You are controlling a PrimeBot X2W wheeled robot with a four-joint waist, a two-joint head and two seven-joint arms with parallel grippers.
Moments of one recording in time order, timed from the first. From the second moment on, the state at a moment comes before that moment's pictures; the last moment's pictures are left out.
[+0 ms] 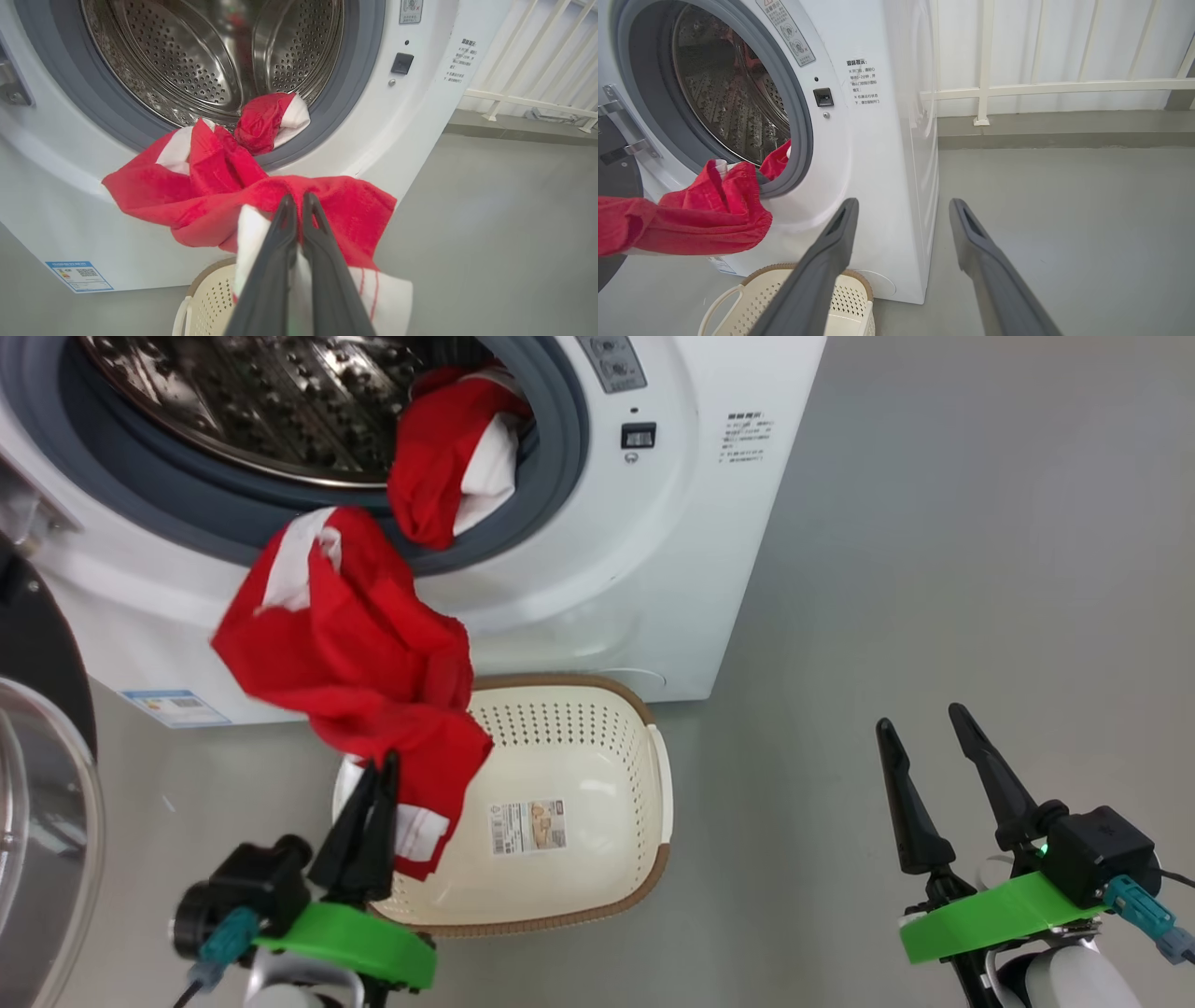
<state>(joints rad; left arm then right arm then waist) -0.21 0.06 -0.12 0.26 -0.26 -0.07 -0.25 -0.08 -0.05 0.03 0.14 0.26 0.13 -0.26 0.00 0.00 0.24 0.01</state>
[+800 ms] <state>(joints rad) -0.61 0.03 -0.15 0.94 -0.43 -0.12 -0.25 -0.17 -0.05 0.06 0.14 0.26 0.13 -0.26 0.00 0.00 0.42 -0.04</state>
